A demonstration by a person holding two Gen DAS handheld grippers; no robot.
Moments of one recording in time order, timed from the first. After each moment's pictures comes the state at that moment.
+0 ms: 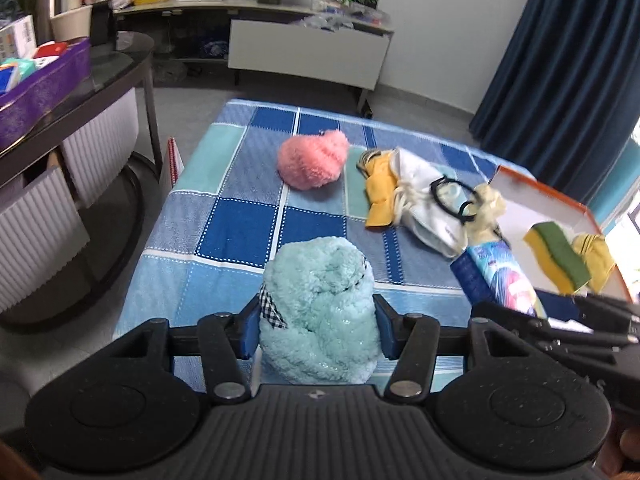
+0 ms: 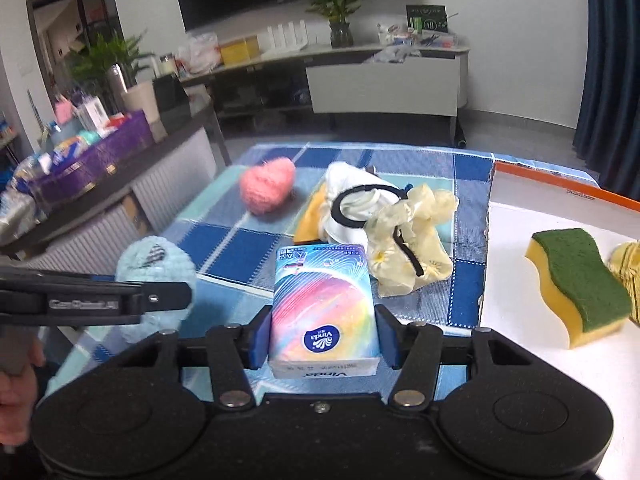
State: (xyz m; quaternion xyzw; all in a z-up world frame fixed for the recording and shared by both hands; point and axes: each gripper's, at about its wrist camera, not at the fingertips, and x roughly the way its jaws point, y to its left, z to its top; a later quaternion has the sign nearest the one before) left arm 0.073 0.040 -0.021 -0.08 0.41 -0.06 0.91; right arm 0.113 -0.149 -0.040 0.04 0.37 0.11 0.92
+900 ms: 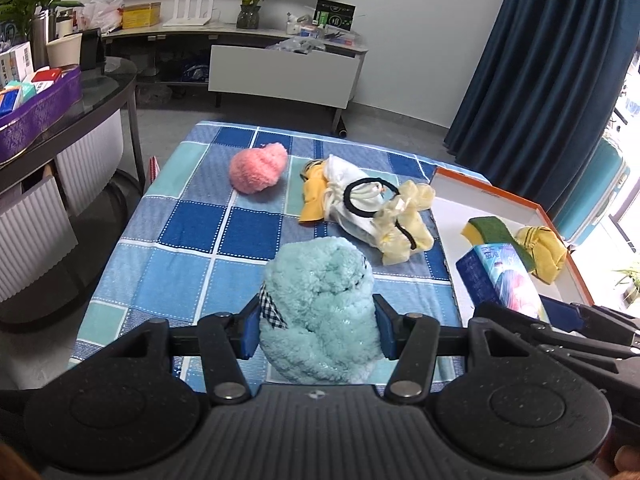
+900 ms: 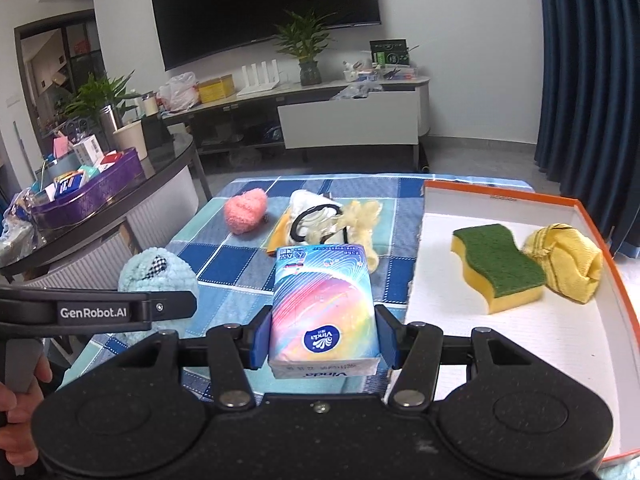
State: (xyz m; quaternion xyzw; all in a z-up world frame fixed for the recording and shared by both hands) left arm 0.030 -0.008 -0.002 -0.07 0.37 -0.07 0.92; right arm 0.043 -0.180 -0.010 0.05 0.32 0.06 0.94
